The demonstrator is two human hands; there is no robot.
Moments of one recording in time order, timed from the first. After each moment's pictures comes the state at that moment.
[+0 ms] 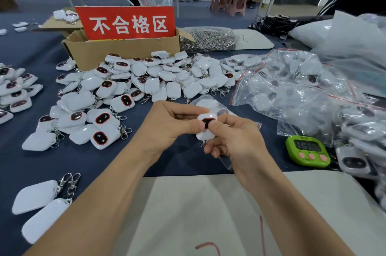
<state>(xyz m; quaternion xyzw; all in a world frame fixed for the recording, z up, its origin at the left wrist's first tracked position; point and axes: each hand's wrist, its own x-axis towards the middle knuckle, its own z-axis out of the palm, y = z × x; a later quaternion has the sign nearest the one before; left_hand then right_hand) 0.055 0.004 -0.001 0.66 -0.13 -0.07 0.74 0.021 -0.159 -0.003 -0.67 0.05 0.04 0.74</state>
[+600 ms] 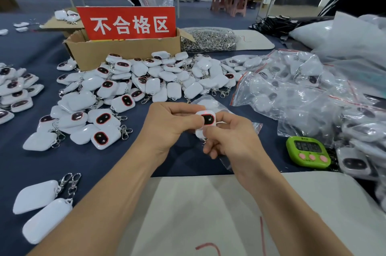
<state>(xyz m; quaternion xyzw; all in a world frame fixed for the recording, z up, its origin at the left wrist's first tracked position) 0.059 -0.003 -0.006 0.67 -0.03 -0.03 0.74 0.025 -0.156 -0.001 -0.70 0.03 0.05 0.71</state>
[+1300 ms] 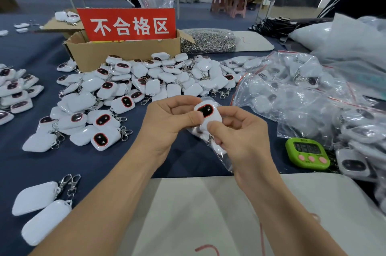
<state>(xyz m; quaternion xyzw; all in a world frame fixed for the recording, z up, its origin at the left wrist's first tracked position) 0.059 -0.003 -0.004 0.60 -0.08 -0.02 0.79 0.020 -0.153 0.000 -0.66 0.06 -0.10 0.74</state>
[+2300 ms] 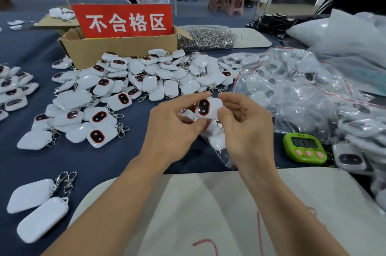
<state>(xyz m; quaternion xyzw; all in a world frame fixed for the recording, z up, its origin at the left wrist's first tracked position) 0.047 -0.015 -0.011 0.81 -0.13 0.15 0.55 0.027 -0.161 -0.006 -0.76 0.06 -0.22 0.61</state>
